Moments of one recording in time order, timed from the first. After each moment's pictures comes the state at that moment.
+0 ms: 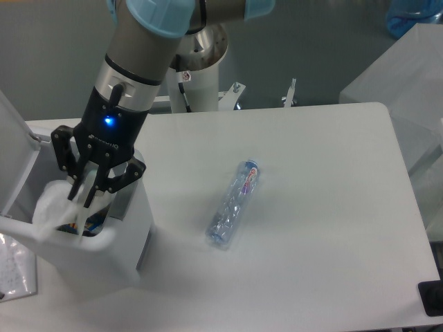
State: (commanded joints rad) arm 2.24 -1.75 -1.48 -1.04 0.98 0.40
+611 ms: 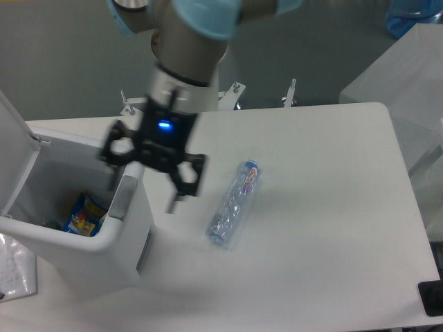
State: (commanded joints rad) arm 2.48 -1.81 -1.48 -0.98 1.04 0.52
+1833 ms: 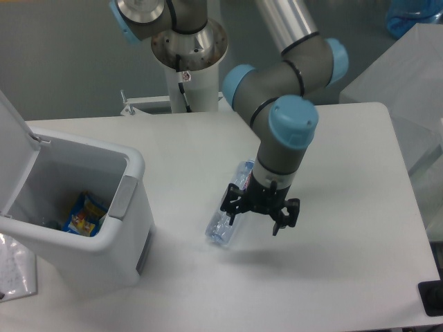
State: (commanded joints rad) arm 2.48 -2.02 -1.64 -0.97 1.41 0.73
